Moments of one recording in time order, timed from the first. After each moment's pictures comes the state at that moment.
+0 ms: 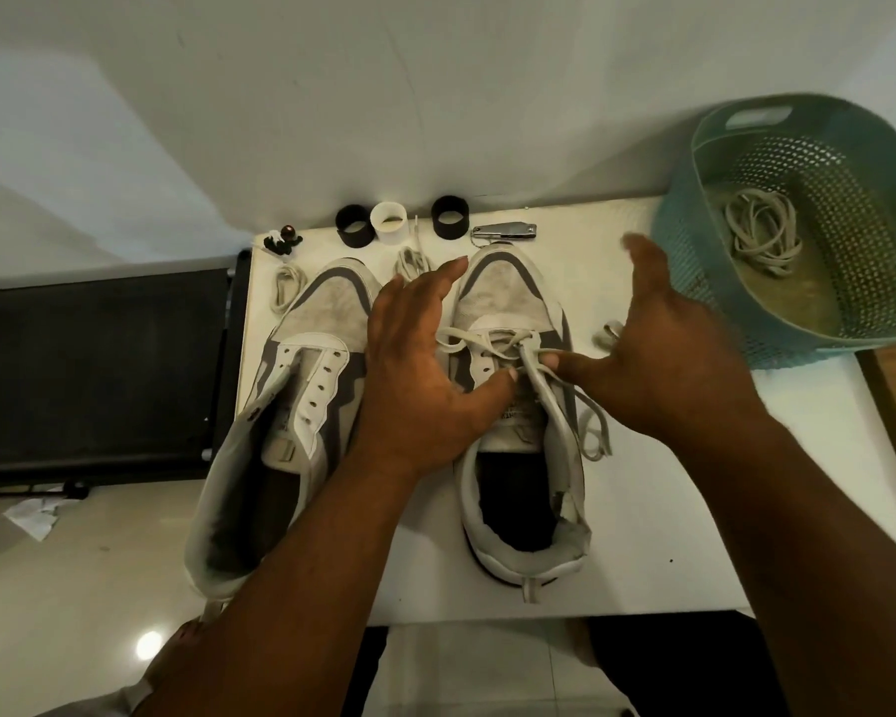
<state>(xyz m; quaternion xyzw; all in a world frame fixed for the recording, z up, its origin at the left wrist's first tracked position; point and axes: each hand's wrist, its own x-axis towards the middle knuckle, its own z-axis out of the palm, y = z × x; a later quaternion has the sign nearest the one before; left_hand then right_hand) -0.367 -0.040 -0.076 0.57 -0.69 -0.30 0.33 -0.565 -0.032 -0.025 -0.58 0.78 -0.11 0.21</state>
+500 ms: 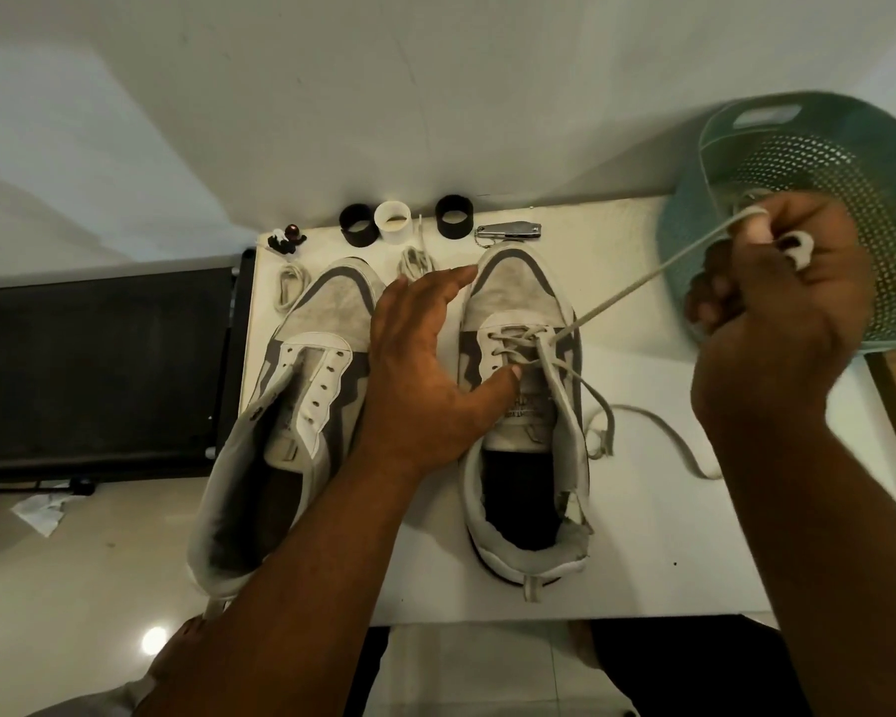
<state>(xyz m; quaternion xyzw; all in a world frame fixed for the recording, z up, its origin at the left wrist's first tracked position) -0.366 -0.041 -0.079 0.56 -0.69 -0.30 0.34 -0.581 -0.028 -0.017 -0.41 0.51 -0.68 0.33</state>
